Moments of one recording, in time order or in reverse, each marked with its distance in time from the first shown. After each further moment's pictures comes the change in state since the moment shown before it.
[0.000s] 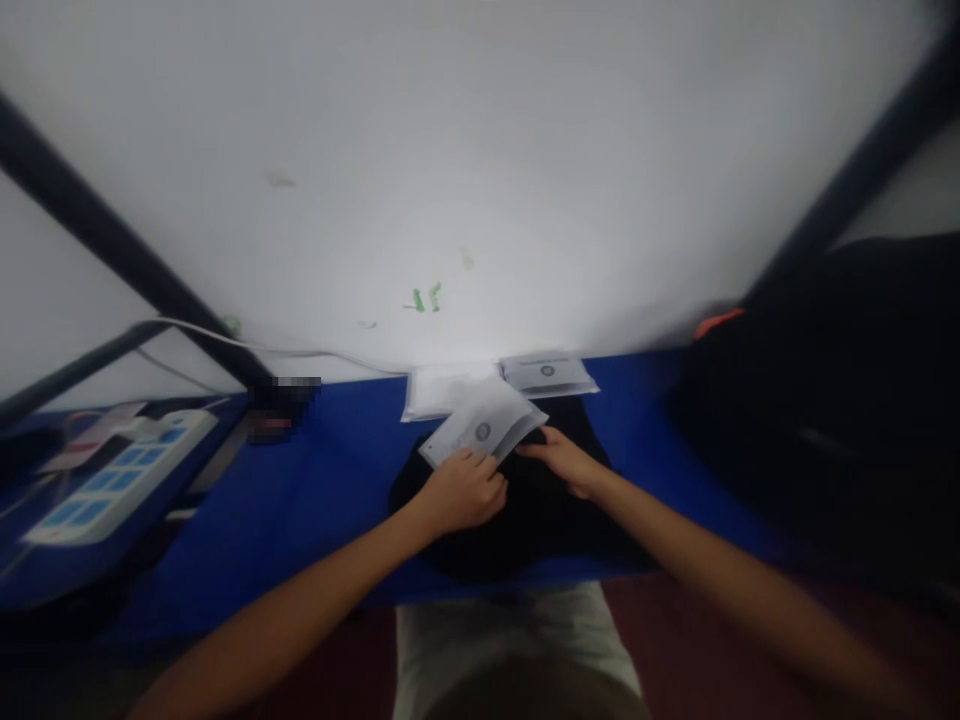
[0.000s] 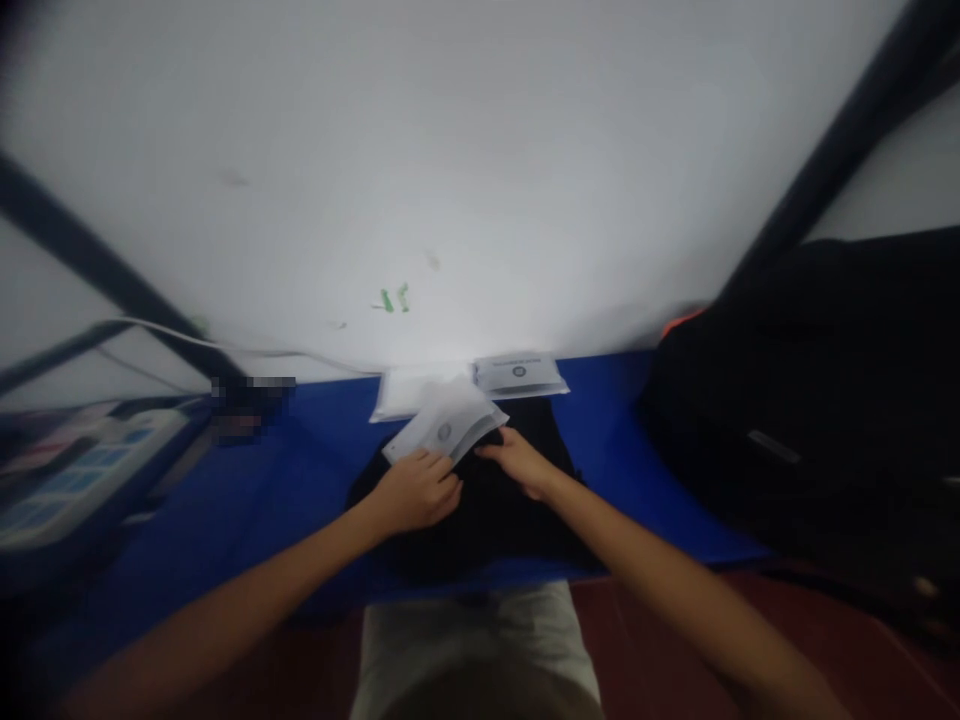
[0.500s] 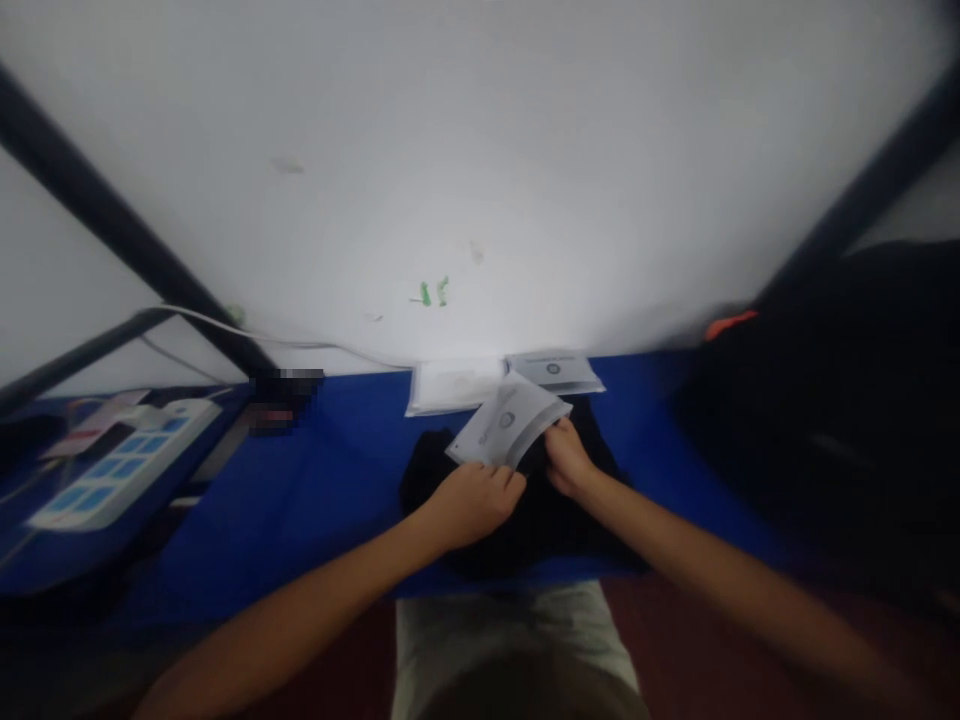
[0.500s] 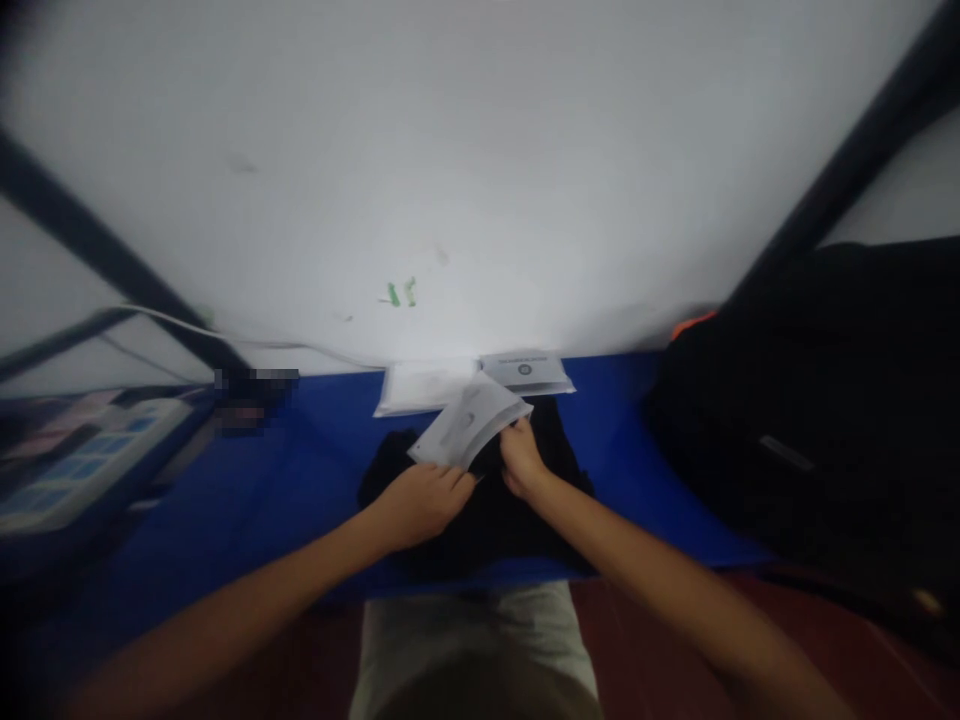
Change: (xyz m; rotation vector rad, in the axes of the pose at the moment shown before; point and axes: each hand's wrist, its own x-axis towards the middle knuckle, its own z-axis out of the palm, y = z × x) left_hand 0.004 0.018 -0.020 -0.048 -0.285 -0.011; right_hand 0.017 0.002 0.029 0.392 0.398 -0.114
